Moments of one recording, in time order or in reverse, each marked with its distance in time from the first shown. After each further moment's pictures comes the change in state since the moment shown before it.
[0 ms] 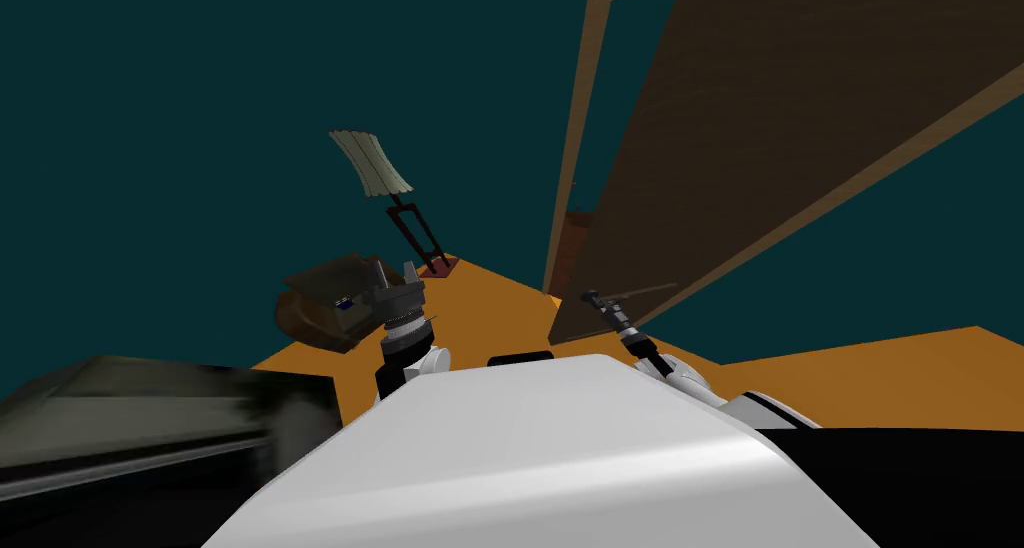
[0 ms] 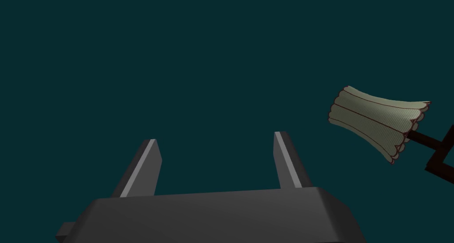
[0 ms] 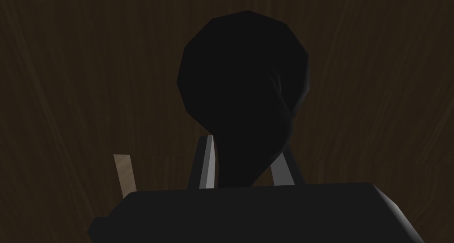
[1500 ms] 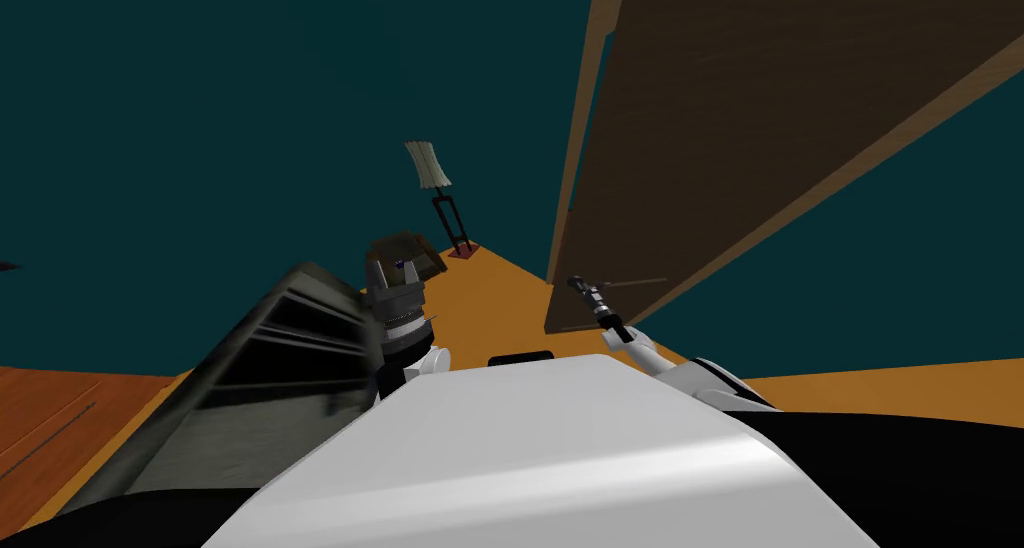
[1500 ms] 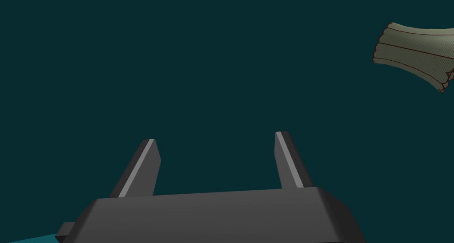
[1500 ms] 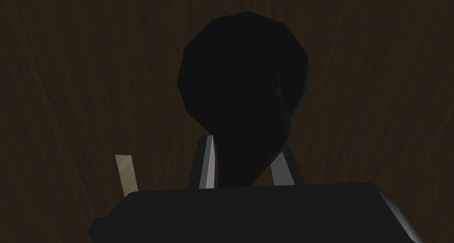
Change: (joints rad) arm -0.192 0.112 -0.047 -0.003 -0.017 0.252 0.112
